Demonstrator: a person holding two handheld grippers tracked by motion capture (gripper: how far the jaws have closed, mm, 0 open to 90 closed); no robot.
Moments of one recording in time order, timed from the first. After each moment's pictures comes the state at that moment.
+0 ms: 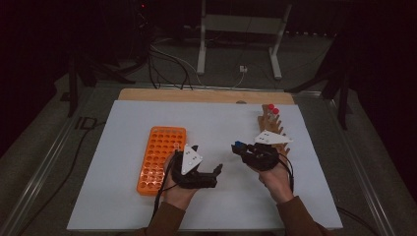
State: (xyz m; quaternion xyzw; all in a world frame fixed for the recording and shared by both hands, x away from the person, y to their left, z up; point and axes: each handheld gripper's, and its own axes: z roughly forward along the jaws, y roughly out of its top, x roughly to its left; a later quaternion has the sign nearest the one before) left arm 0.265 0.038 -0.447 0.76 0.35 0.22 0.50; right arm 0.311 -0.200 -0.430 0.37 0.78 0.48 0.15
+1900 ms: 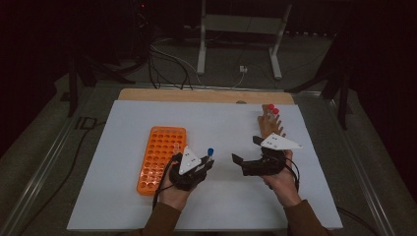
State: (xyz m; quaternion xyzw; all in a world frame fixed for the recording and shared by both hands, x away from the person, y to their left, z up) left arm 0.265 0.054 -0.455 0.78 0.33 0.19 0.49; right arm 0.294 -0.212 -0.421 0.36 0.76 0.51 0.19
